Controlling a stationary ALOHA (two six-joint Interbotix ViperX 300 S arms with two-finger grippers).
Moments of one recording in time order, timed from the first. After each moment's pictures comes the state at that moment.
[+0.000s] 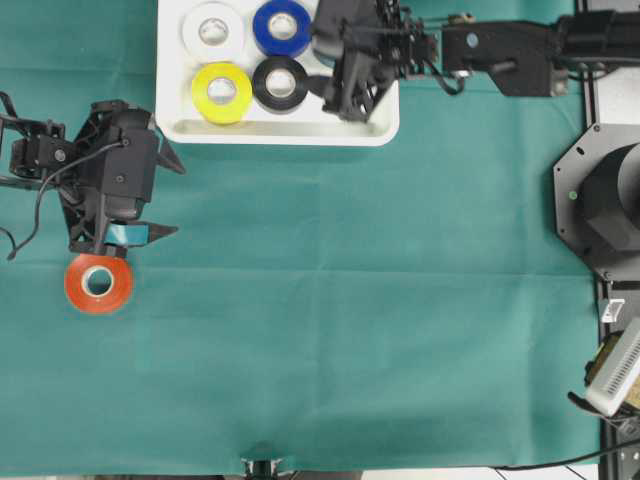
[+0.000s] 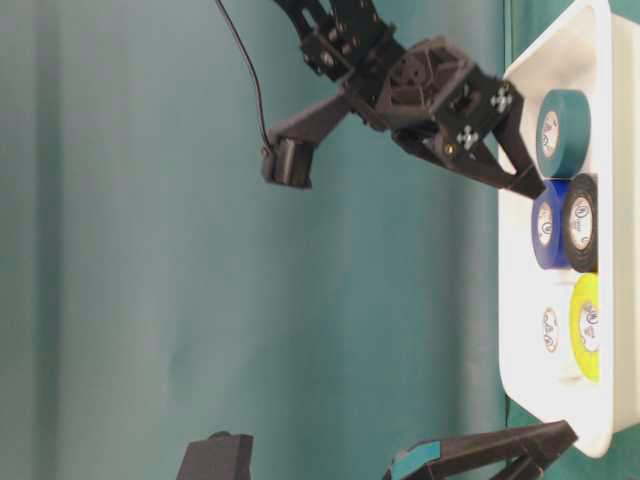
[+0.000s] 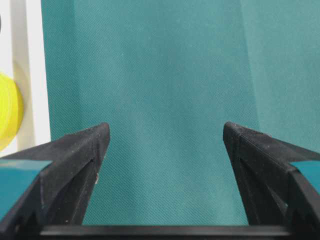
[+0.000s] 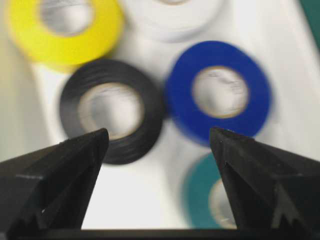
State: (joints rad) left arm -0.04 -0.19 0.87 -0.03 0.10 0.13; right arm -0.35 0.06 0.68 -0.61 -0.01 0.60
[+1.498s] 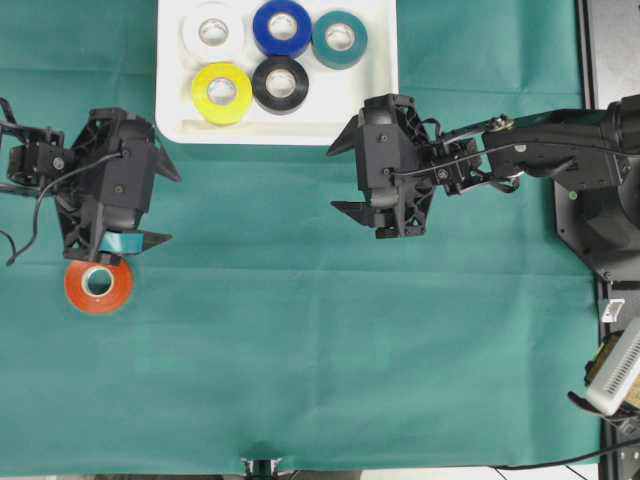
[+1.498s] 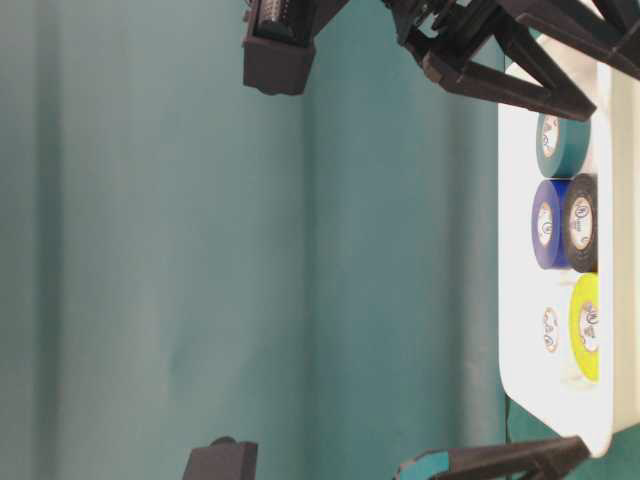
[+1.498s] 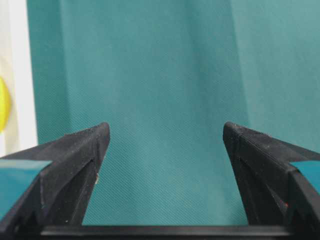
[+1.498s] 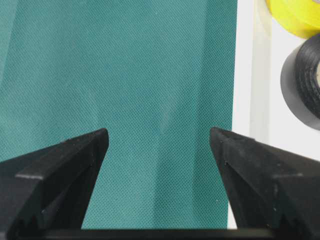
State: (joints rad) left arm -0.07 -0.20 0.87 -0.02 0.15 0.13; right arm -0.04 -0.08 0.87 -0.61 -0.02 0.60
